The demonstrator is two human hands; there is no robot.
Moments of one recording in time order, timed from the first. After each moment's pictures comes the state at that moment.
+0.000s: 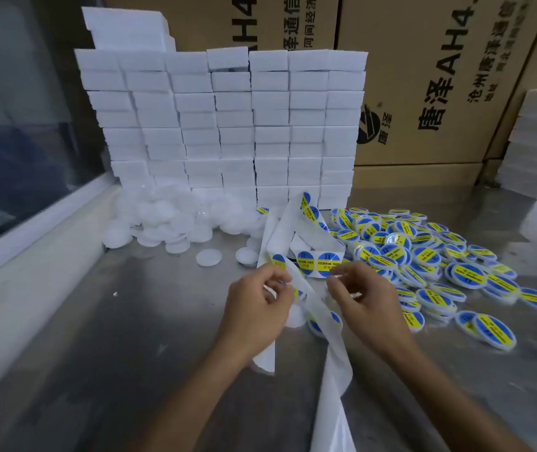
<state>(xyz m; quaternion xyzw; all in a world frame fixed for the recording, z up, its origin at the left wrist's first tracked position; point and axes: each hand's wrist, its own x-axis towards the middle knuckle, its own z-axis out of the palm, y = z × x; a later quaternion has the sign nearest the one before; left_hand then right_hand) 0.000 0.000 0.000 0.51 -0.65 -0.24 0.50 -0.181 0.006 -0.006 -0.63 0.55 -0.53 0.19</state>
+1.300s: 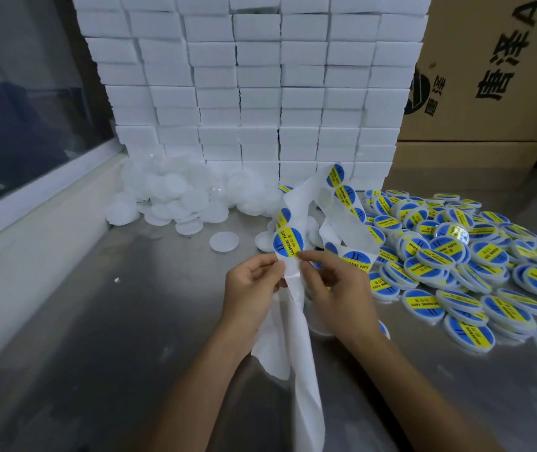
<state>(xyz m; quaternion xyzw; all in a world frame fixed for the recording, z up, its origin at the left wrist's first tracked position) 0.025 -0.065 -0.045 0.46 -0.42 -0.49 0.61 -0.108 -0.063 -0.045 -0.65 0.49 -0.55 0.19</state>
